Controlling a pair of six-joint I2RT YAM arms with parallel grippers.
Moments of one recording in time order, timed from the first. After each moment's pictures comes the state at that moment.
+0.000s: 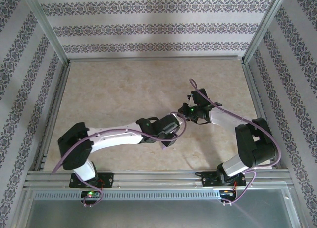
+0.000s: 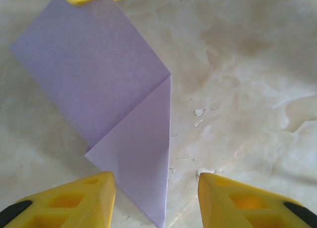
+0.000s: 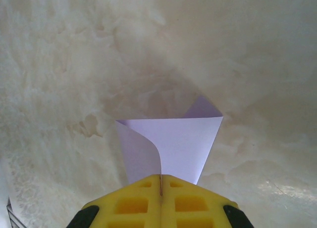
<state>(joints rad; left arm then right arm) -1.09 1.69 1.17 -0.51 -0.15 -0.31 0.35 1.53 0.82 -0.28 -0.43 0.76</state>
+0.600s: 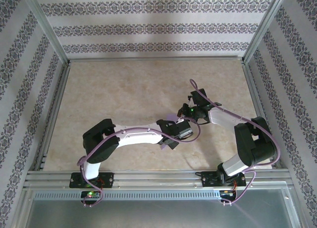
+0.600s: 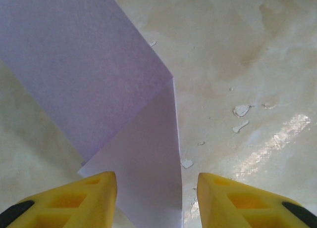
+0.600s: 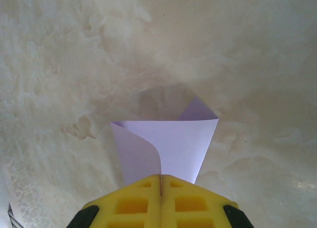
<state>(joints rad) -1.13 1.94 1.37 -0.70 -0.29 -0.31 0.35 1.54 0.82 -0.28 -0.43 0.78</state>
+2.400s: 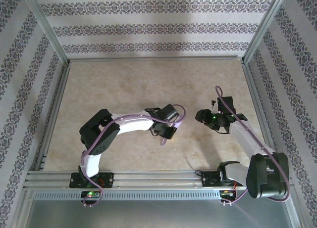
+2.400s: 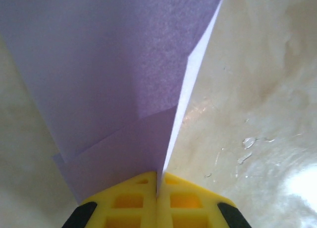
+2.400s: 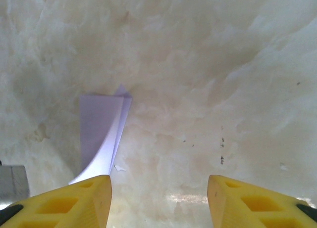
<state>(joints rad) -0.88 1.94 1.25 -0.48 0.24 -0.44 0.07 1.17 0.63 -0.49 -0.41 0.56</state>
